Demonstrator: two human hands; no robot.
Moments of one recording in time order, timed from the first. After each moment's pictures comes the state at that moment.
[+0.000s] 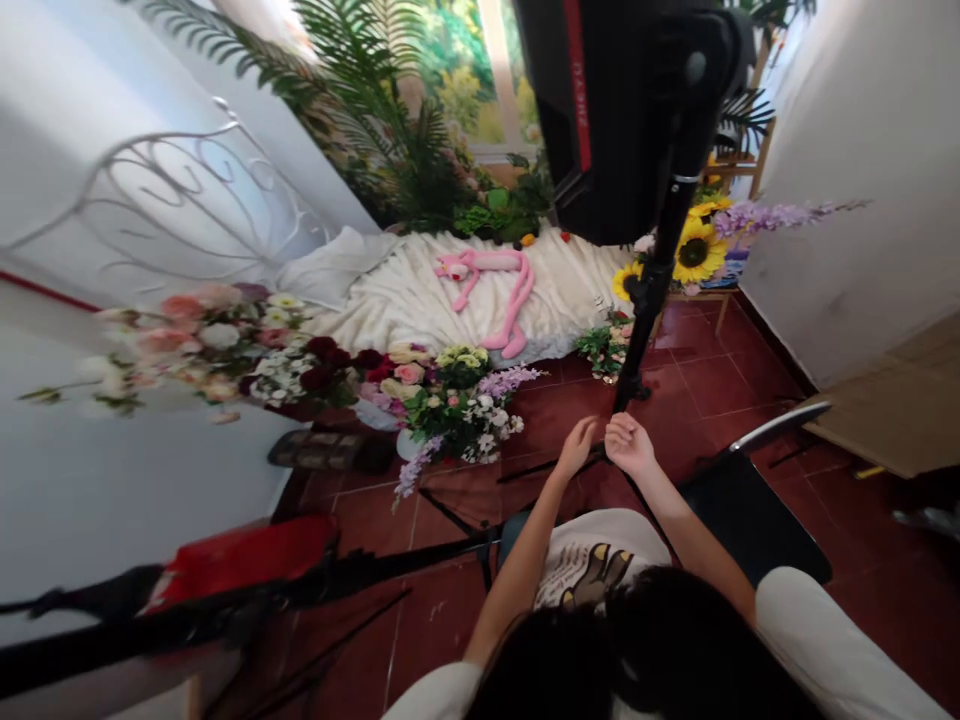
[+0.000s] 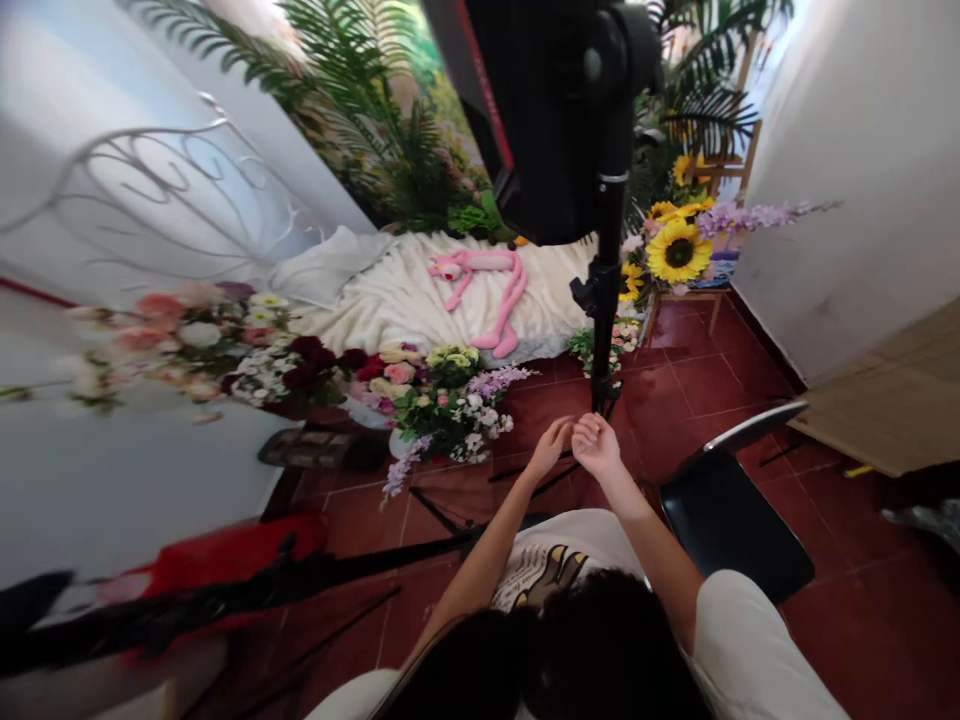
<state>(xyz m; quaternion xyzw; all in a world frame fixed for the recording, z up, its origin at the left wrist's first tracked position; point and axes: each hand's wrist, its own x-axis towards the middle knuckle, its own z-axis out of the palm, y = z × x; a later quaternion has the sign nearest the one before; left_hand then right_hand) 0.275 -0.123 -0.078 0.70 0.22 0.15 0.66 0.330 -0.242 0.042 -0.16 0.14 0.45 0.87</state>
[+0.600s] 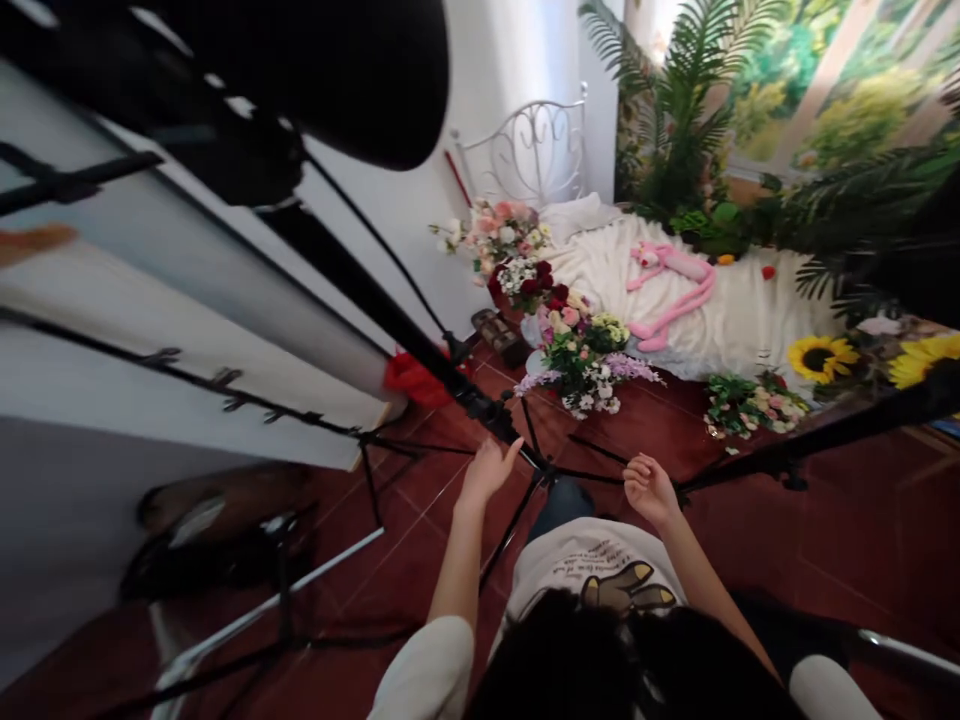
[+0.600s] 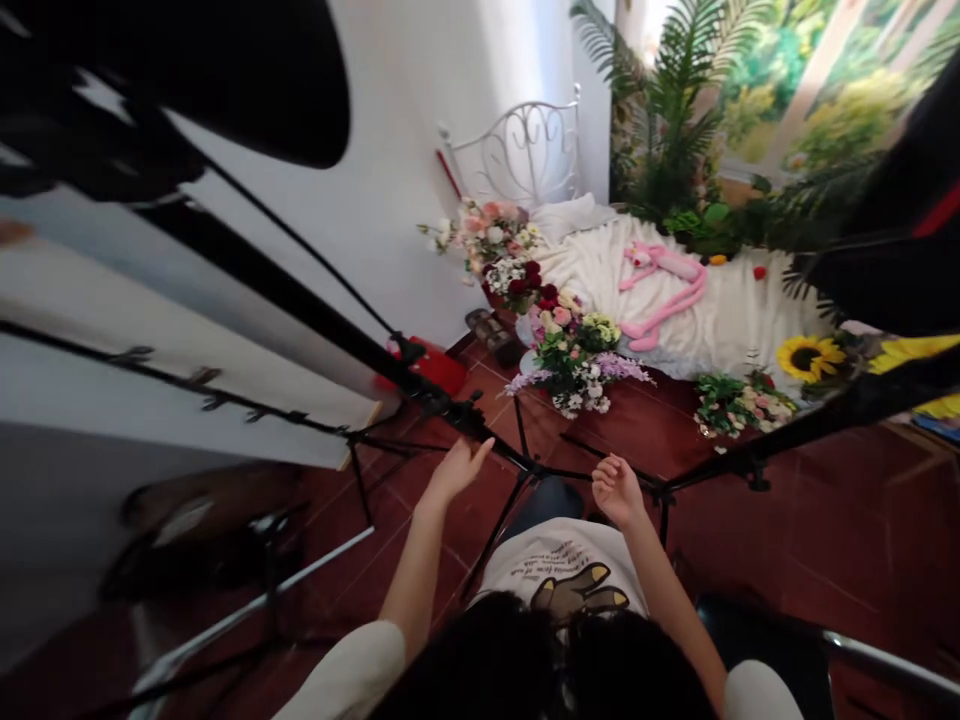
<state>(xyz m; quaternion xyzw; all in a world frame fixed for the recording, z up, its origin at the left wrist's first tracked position) -0.045 -0.063 -0.012 0.64 0.69 0.18 0.30 0.259 -0.179 0.000 -0.20 0.08 0.77 0.60</state>
